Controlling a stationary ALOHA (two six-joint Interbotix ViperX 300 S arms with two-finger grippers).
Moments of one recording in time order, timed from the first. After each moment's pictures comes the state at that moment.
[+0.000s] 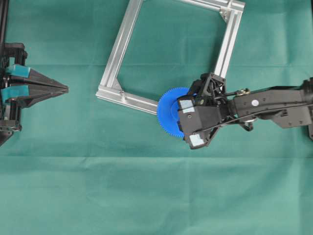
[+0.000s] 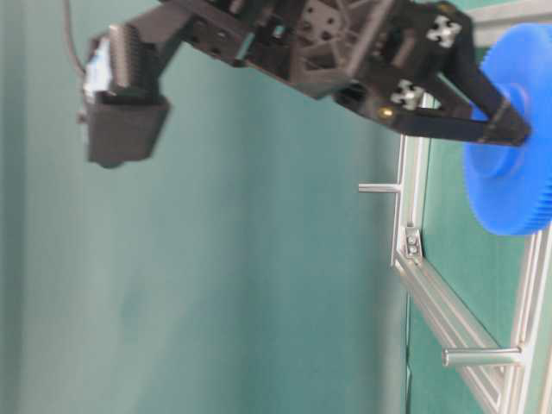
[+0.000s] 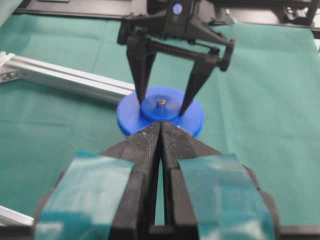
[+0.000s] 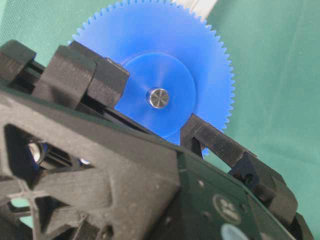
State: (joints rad) left arm 0.04 -0.96 1.18 -0.02 -0.08 -0.01; right arm 0.06 0.03 0.53 -0.37 0.56 0.79
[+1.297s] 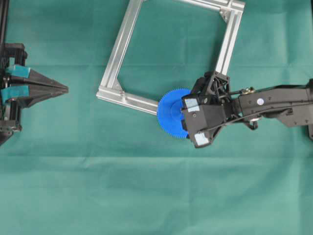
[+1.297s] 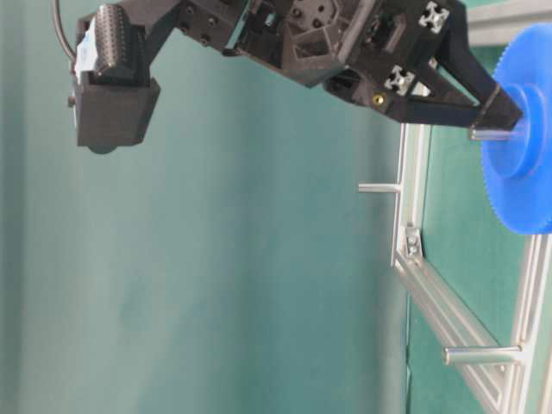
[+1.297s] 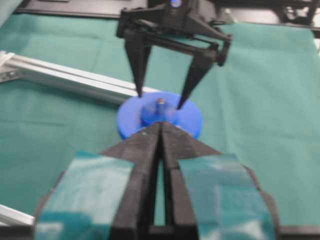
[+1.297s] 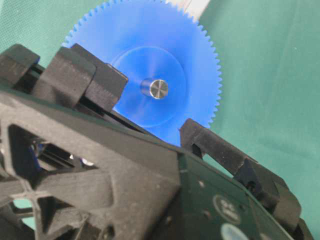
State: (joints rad) left arm 0.04 -0.96 1.18 -0.02 -0.08 -0.01; right arm 0.06 0.02 0.56 -0.37 0.54 0.79
